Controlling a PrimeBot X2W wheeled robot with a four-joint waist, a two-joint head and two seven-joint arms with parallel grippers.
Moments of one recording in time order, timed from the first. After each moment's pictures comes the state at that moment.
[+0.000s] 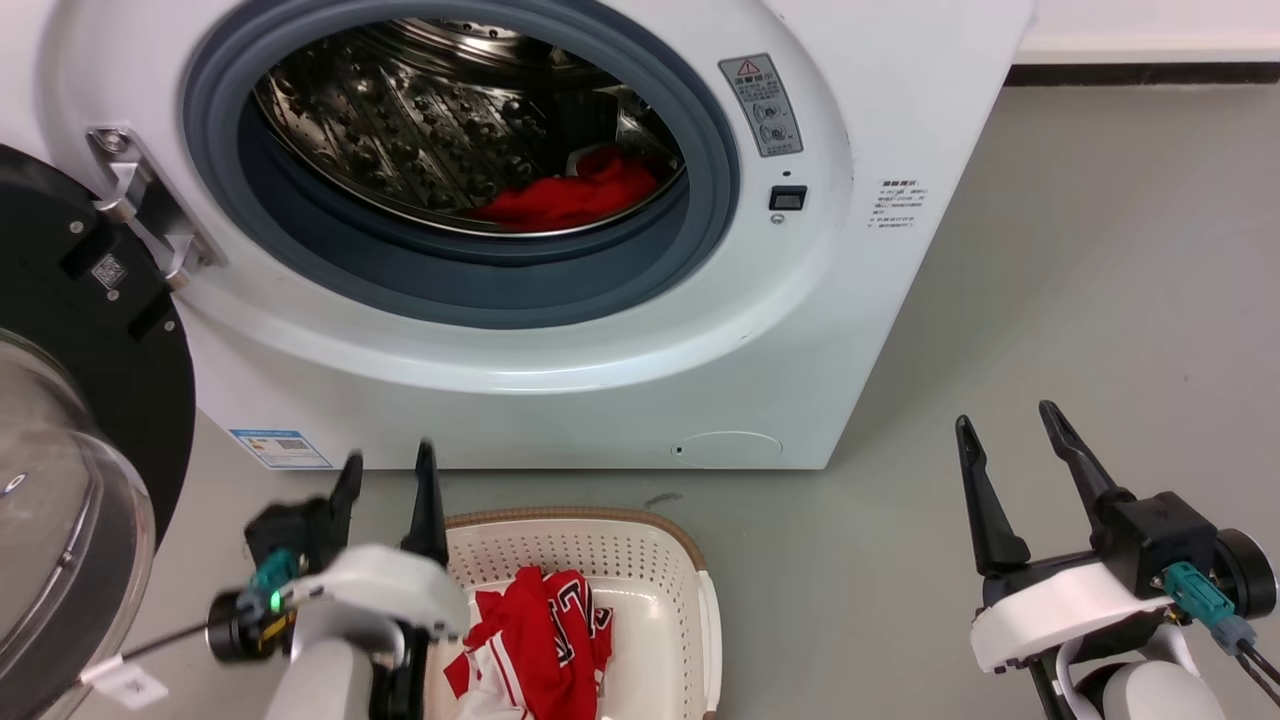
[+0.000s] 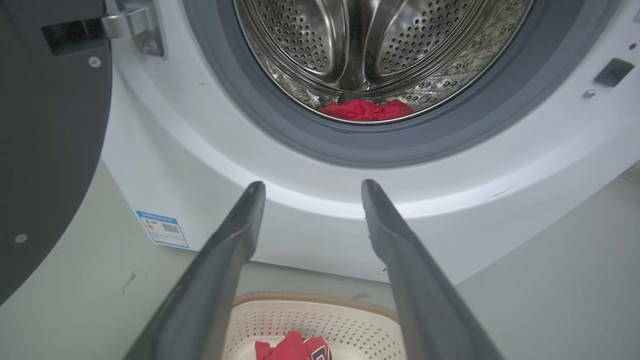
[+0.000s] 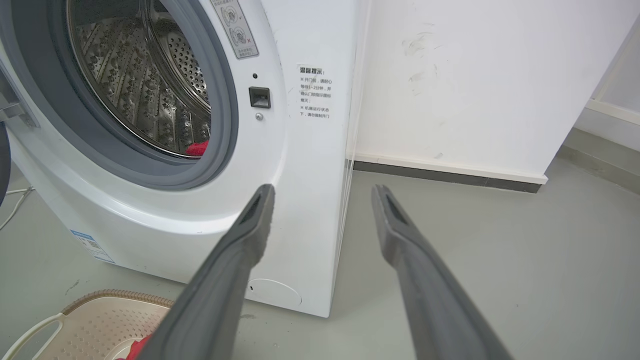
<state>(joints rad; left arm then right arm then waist) -0.25 0.05 0.00 0.53 -0.26 -0.05 -0.26 -0.07 -0.05 0.02 0.07 0.00 0.13 -0.15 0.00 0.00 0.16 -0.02</state>
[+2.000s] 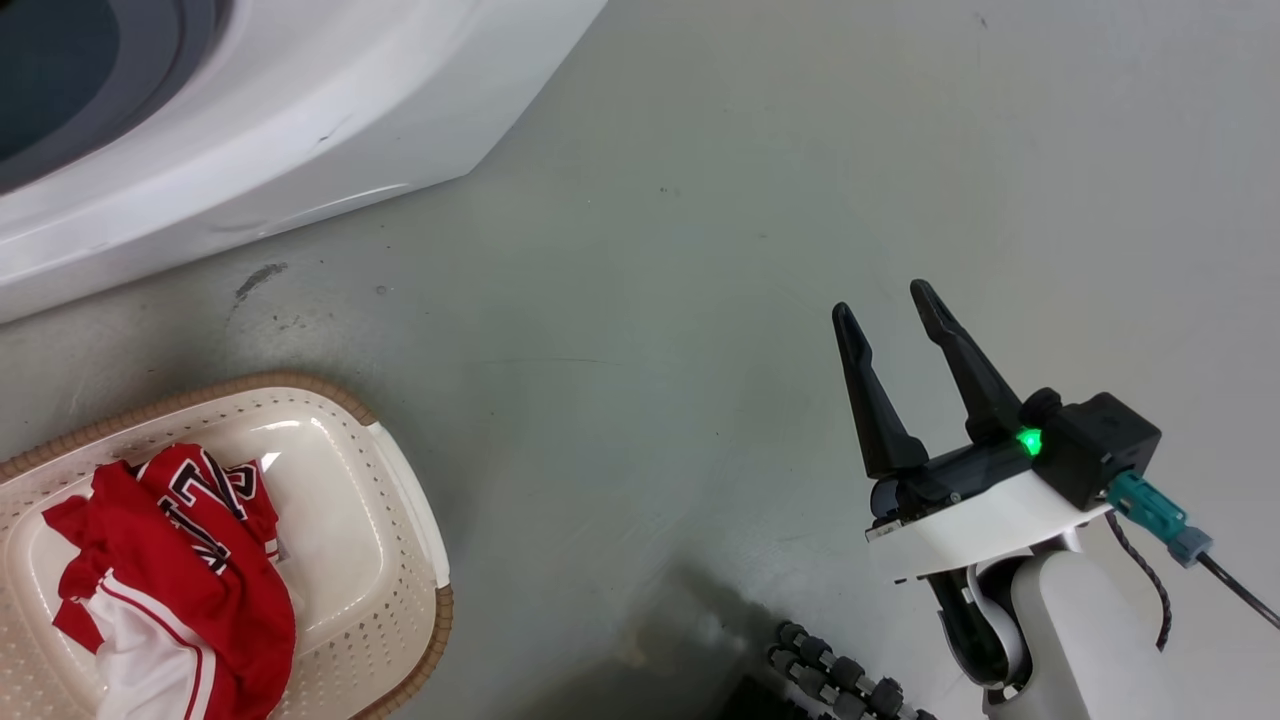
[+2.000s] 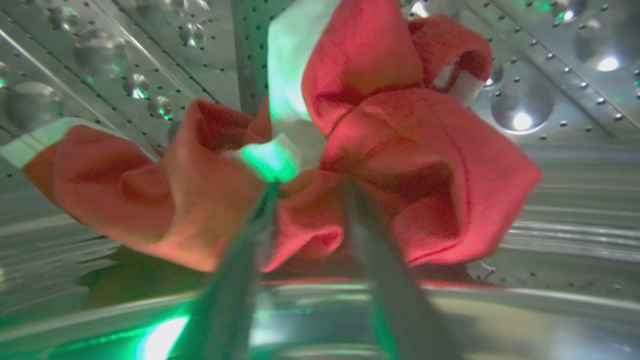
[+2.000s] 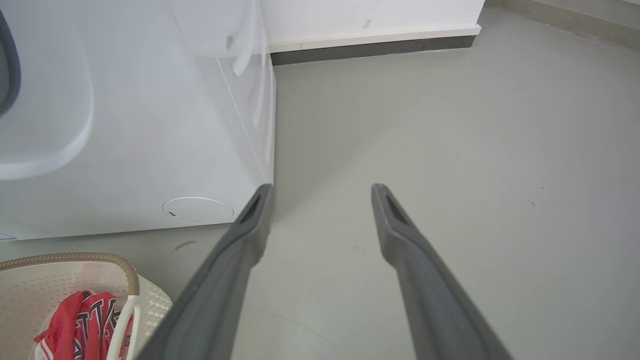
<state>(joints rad) -1.56 0.52 -0.07 1.17 -0.23 -0.10 0.77 -0.29 -0.05 0.24 0.14 0.27 0.13 -0.26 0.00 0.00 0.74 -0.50</state>
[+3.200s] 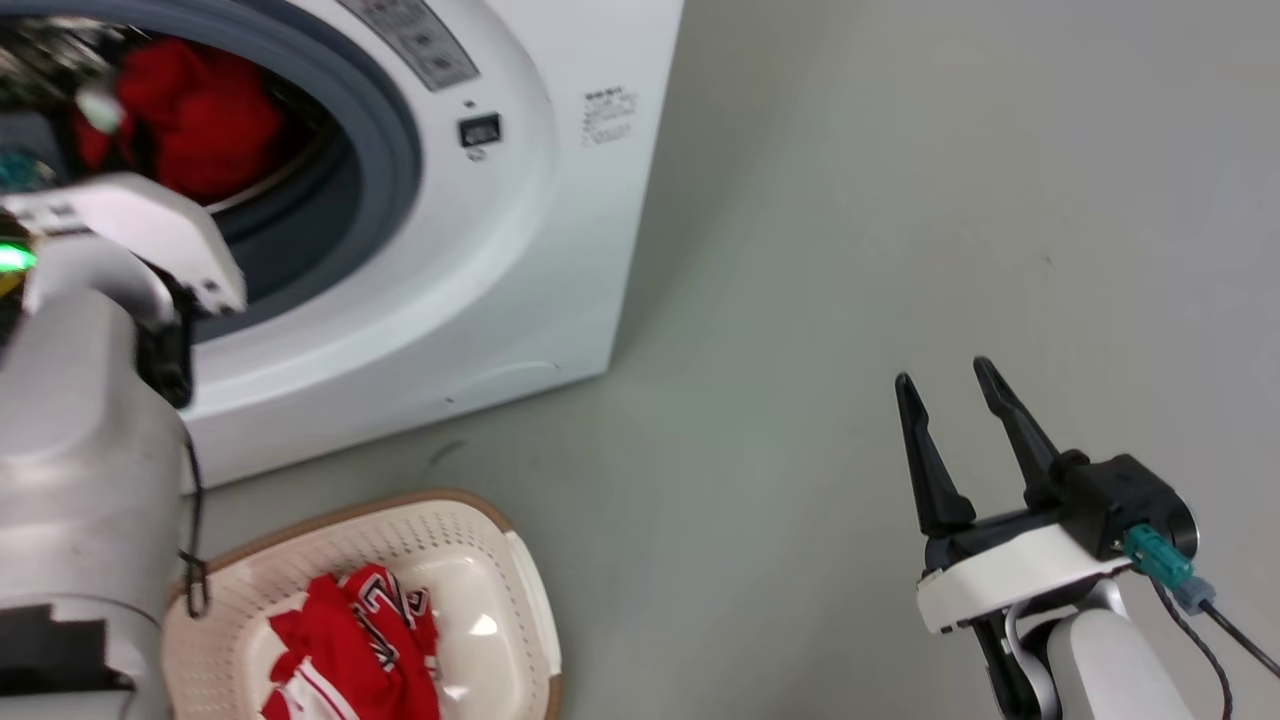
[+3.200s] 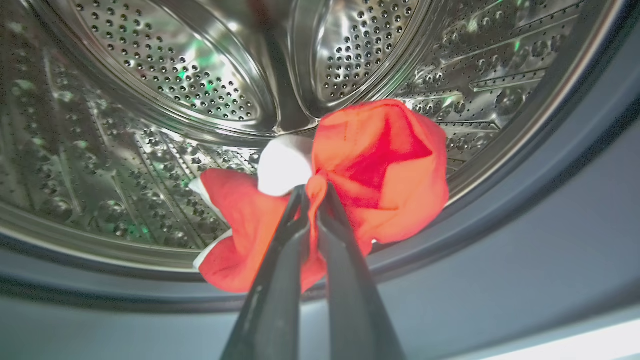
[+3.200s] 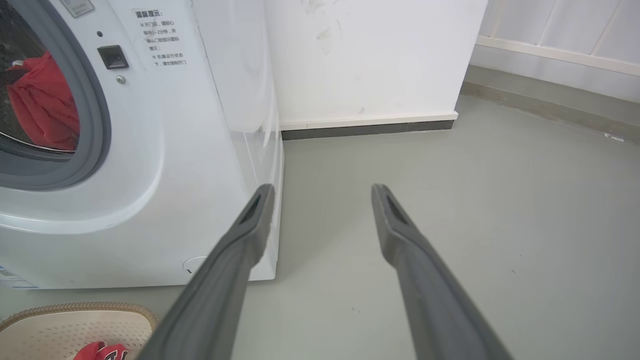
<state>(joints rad) -0.97 0.36 -0.08 1.02 -0.27 -0.01 -0.14 -0.20 -0.05 0.12 0.20 0.14 0.13 -0.26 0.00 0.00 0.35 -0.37</state>
